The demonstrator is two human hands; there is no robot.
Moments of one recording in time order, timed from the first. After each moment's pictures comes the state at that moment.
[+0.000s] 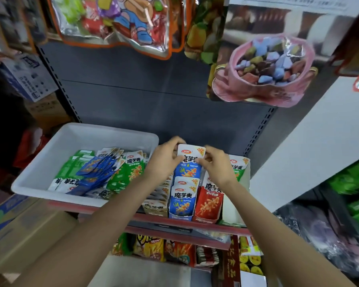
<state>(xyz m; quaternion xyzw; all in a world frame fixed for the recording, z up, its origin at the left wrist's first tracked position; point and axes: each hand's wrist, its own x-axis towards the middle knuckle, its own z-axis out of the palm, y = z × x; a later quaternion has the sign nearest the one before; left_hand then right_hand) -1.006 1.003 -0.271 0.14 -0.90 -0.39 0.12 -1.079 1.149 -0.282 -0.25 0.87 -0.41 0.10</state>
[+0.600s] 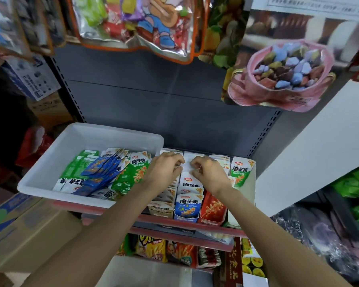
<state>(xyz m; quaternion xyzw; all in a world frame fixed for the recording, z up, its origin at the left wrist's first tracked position) -0.987 0.986 -0.290 0.09 -0.96 -0.24 0.08 -1.067 1.129 -0.298 -0.33 0.90 -0.24 0.11</state>
